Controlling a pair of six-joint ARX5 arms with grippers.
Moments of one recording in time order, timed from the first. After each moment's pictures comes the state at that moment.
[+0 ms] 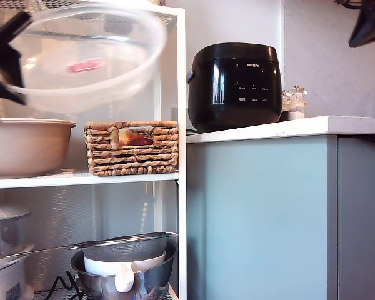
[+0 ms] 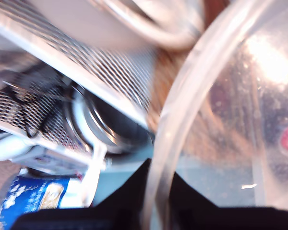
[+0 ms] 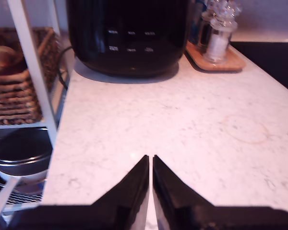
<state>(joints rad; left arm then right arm) -0.13 1.20 0.78 -0.05 0.01 -1.15 0.18 0.99 0.76 -0.01 0.01 -0.10</state>
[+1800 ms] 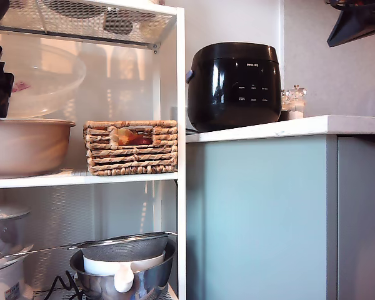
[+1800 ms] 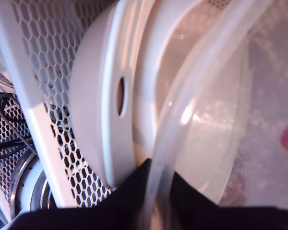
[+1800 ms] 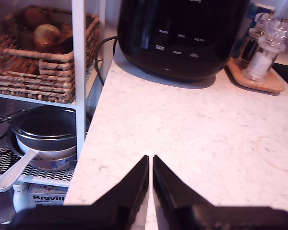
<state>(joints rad) -0.03 1.64 1.22 -0.14 -0.26 -1.75 0.25 0.99 0.76 -0.03 -0.05 -0.26</state>
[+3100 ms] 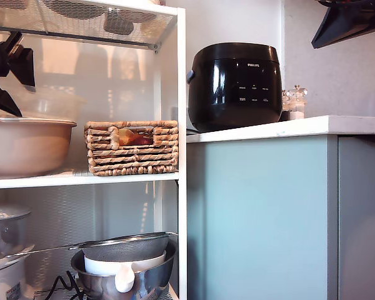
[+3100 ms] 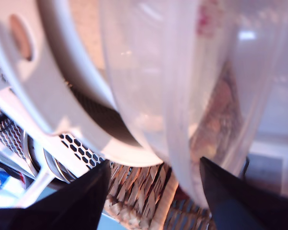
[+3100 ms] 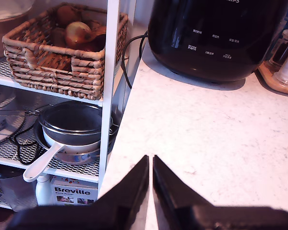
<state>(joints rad) 0.01 1.58 1.24 -0.17 0.10 -1.41 0.30 0.99 0.76 -0.06 -0.07 -0.26</state>
